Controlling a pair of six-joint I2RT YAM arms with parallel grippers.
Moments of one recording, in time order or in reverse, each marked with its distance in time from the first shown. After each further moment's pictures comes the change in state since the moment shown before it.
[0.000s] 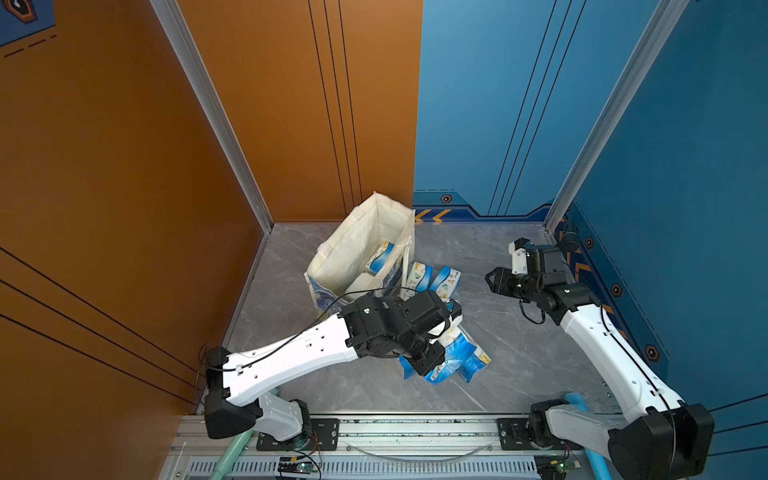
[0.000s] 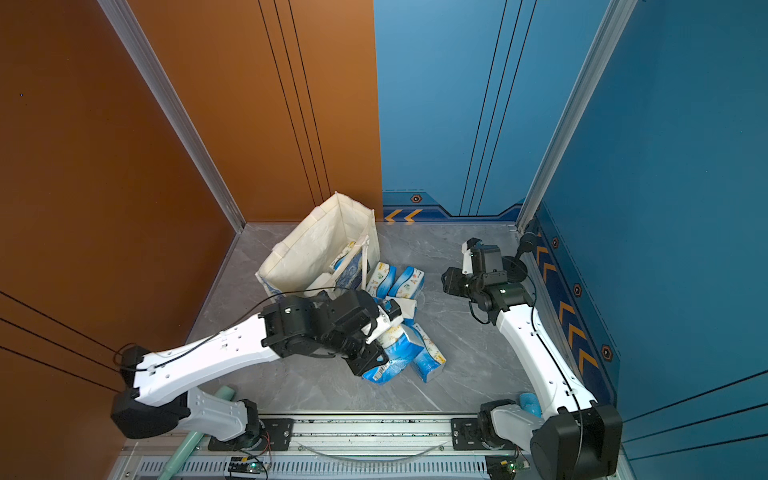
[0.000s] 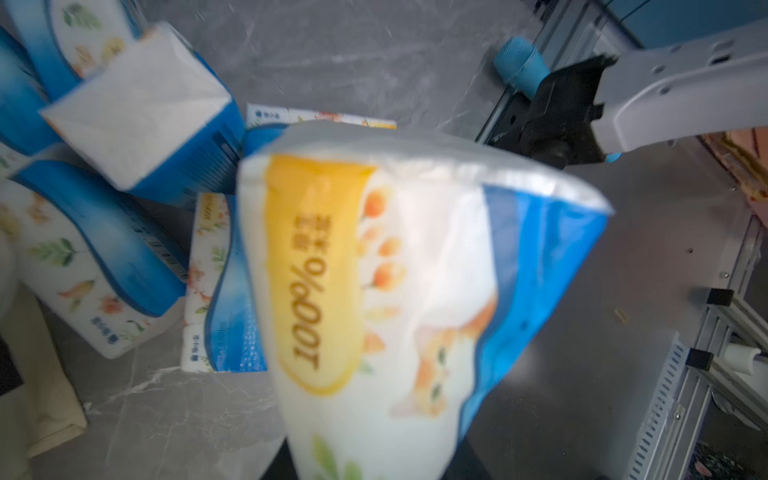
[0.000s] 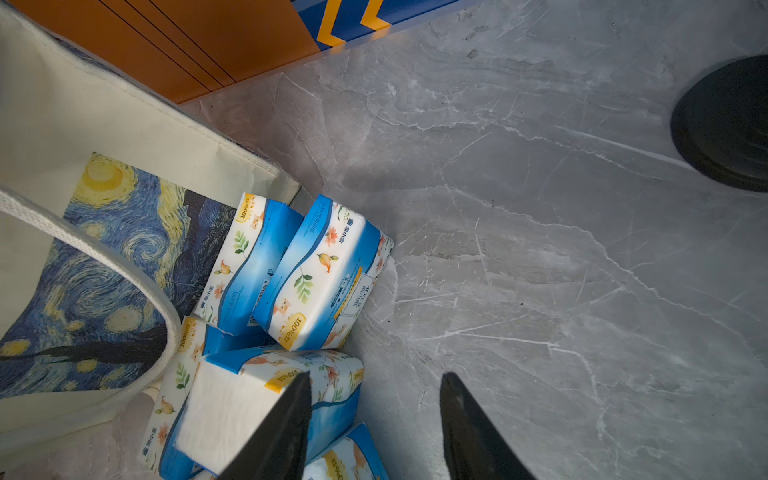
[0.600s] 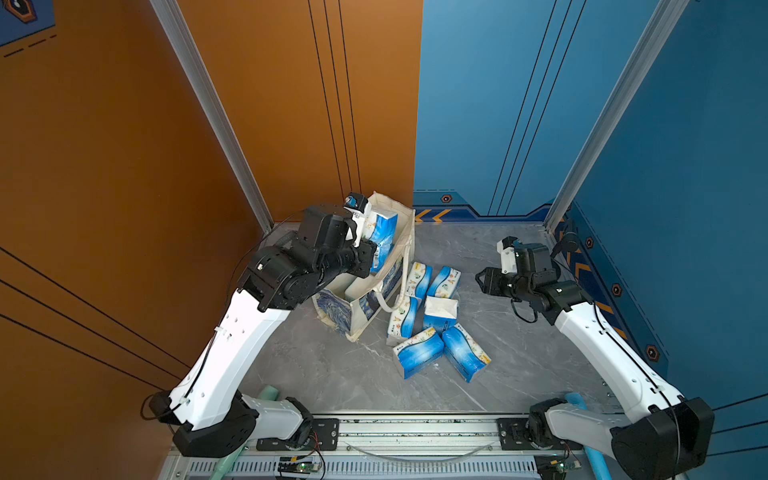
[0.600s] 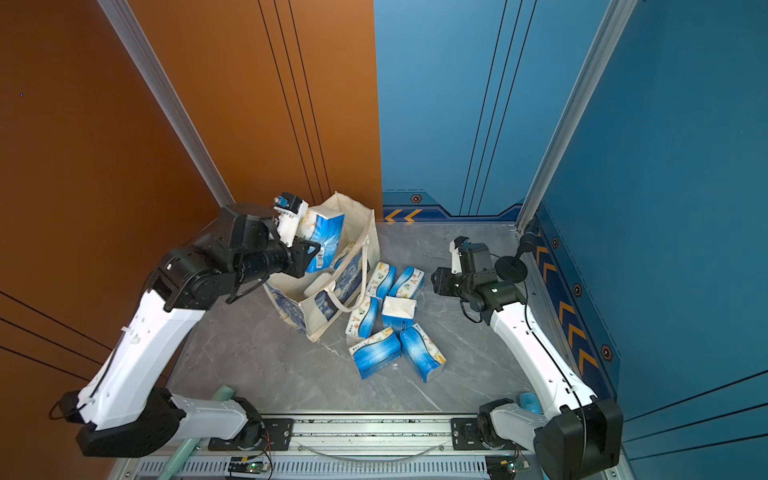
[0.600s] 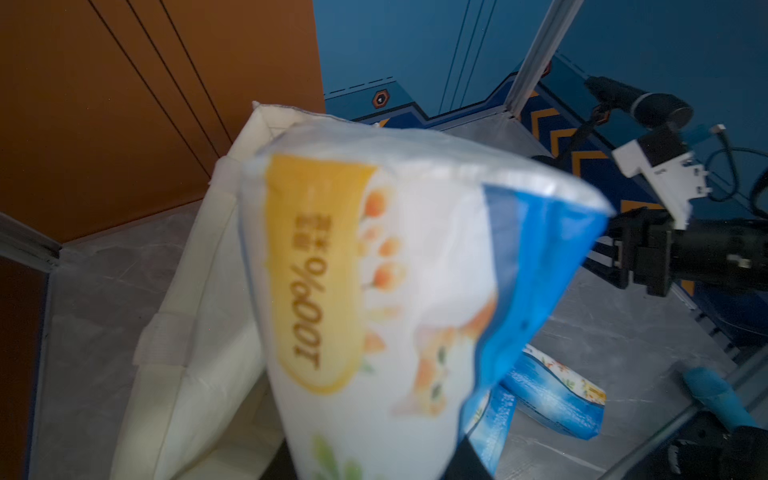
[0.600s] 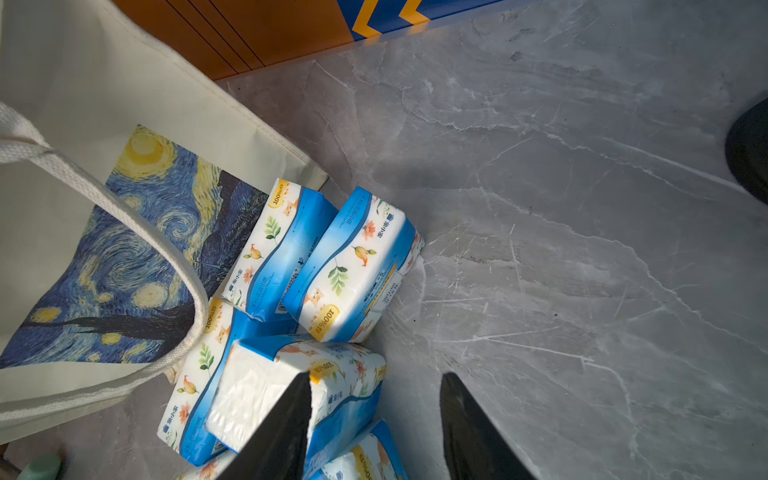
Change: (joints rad) left arm 0.529 -0.014 0.325 -0.076 -0.253 0.127; right arm 0.083 0.021 0.030 0.000 0.026 -0.001
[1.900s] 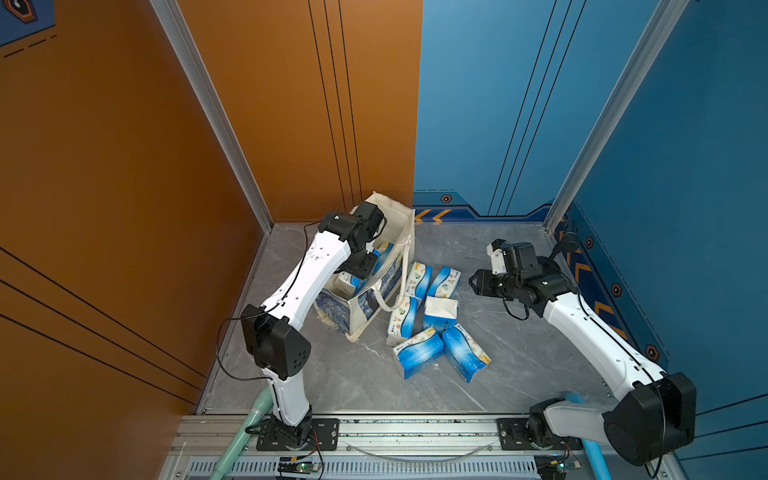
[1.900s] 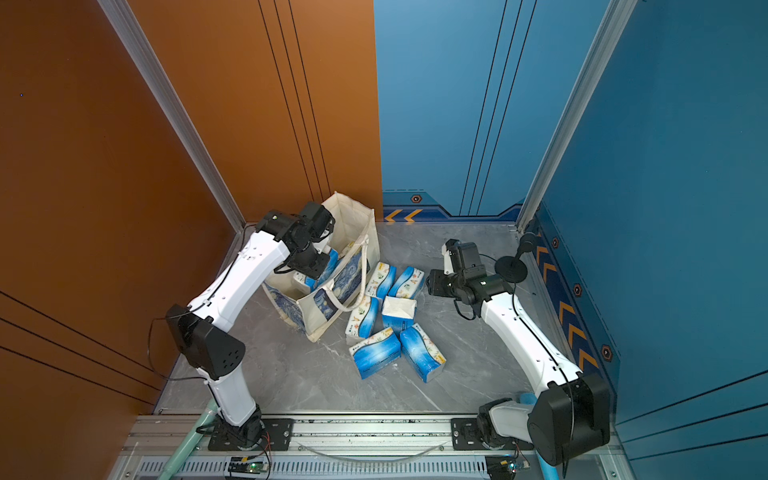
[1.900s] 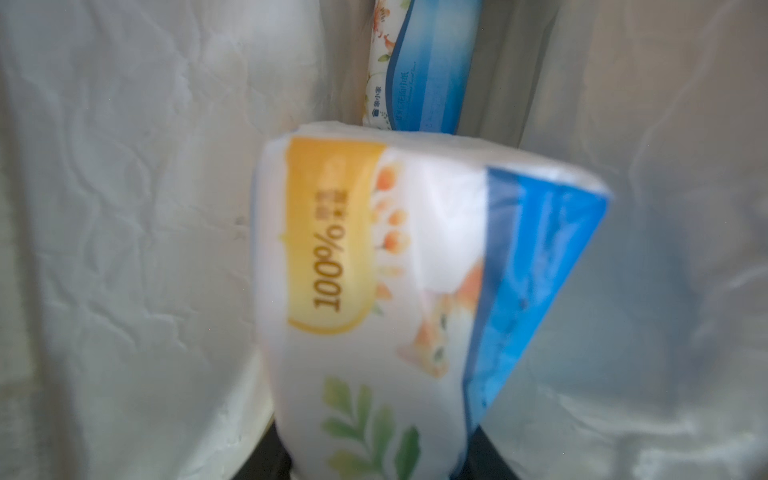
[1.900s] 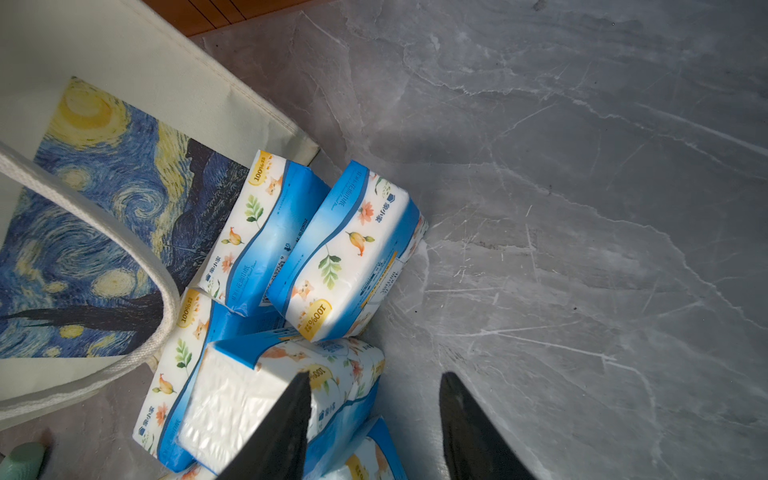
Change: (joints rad) left arm 0.162 0.451 0.066 -0.283 -0.048 0.138; right arm 0.026 0.097 0.013 0.000 -0.001 -0.003
